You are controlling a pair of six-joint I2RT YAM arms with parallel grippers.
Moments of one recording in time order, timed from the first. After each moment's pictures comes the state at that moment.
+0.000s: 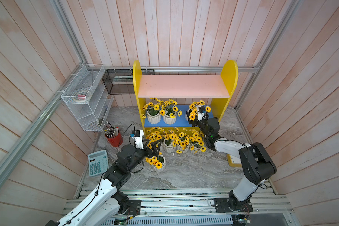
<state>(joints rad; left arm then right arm) -0.56 0.75 0.57 0.01 0.07 -0.53 0.43 1.70 0.93 0.88 -0.01 -0.07</state>
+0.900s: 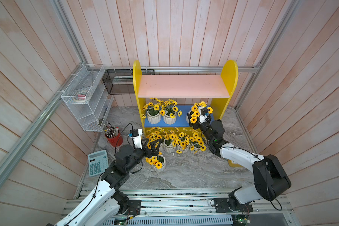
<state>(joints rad) -0.56 0.73 0.60 -0.02 0.07 -0.53 0.50 1.47 0.84 0.75 0.05 -0.09</state>
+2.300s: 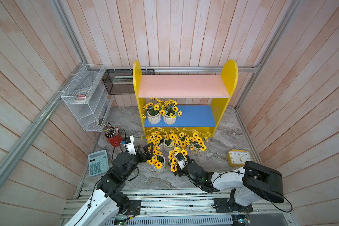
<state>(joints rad) -0.56 0.56 0.50 -0.17 -0.12 -0.63 1.17 1.55 0.40 0.84 0.39 0.06</state>
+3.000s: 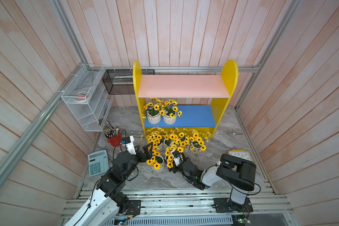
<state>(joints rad) -0.56 0.58 0.52 -0.20 -0.14 -0.61 1.12 1.82 0.48 1.11 0.36 0.09</state>
